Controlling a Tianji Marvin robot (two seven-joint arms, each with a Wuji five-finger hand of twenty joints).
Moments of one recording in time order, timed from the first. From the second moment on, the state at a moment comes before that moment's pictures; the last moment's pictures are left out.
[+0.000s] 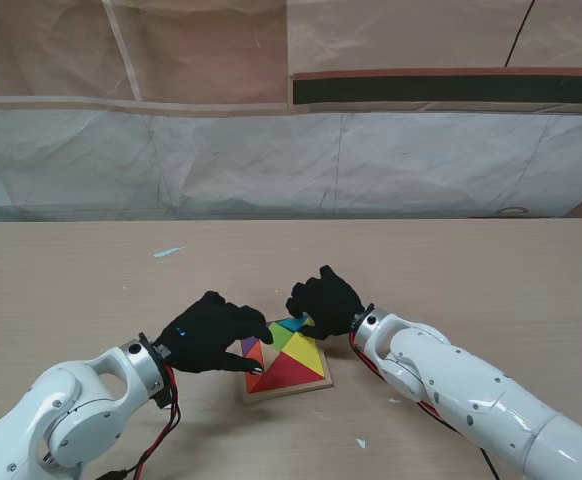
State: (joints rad) left arm 1.75 -1.03 -1.29 -1.94 1.00 -0.37 -0.18; right arm -1.07 -1.06 0.54 -1.17 -1.13 -0.11 -0.42; left_hand 0.83 -0.12 -0.04 -0.10 0.47 -0.08 0.55 0.46 0.47 -0.01 0.45 0.38 0.50 0.12 0.52 0.44 0.08 0.33 0.92 0.48; right_hand 0.58 -0.52 0.62 -0.11 0.60 -0.25 0.98 0.49 0.59 -0.08 0.65 0.55 0.66 -0.05 0.62 0.39 0.30 0.22 1.21 0.46
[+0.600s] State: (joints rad) left arm 1.75 -1.03 -1.29 -1.94 1.00 -0.37 -0.18; right arm -1.03 -1.10 0.50 -1.11 -1.07 -0.10 -0.46; left_hand 0.83 -0.12 -0.04 -0.10 0.47 -0.08 0.55 0.46 0.47 -0.01 0.45 0.38 0.50 0.12 0.52 0.44 0.08 0.33 0.92 0.48; right_hand 0.64 -0.45 0.59 -0.14 0.63 -0.32 1.07 0.38 0.62 -0.11 0.69 0.54 0.70 -0.06 0.63 0.39 0.32 0.22 1.22 0.46
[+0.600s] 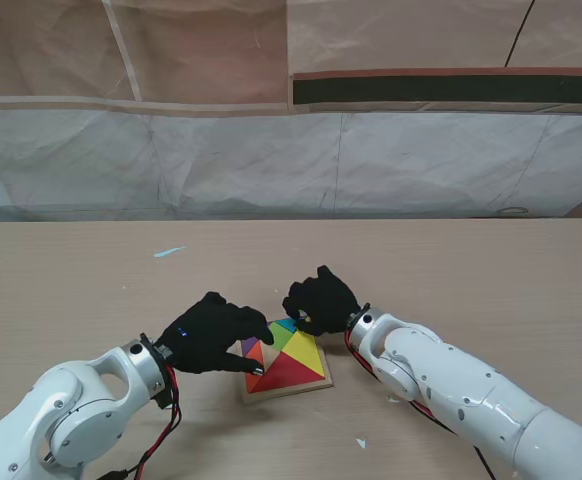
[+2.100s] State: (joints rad) left arm 1.78 -1.06 -1.39 -1.93 1.01 -0.35 0.00; right arm -1.67 -1.12 1.36 -1.72 -0.92 -0.33 -0.38; left_hand 0.83 -0.07 -0.05 -0.10 0.41 -0.09 0.44 0.44 0.42 -0.01 0.43 0.38 0.47 0.12 0.50 0.44 0.06 0.33 0.91 0.47; right_hand 0.35 -0.05 0.39 -0.06 0.49 0.05 0.27 0.52 0.56 0.02 0.31 0.38 0.57 0.04 0.33 0.31 0.16 0.22 1.08 0.41
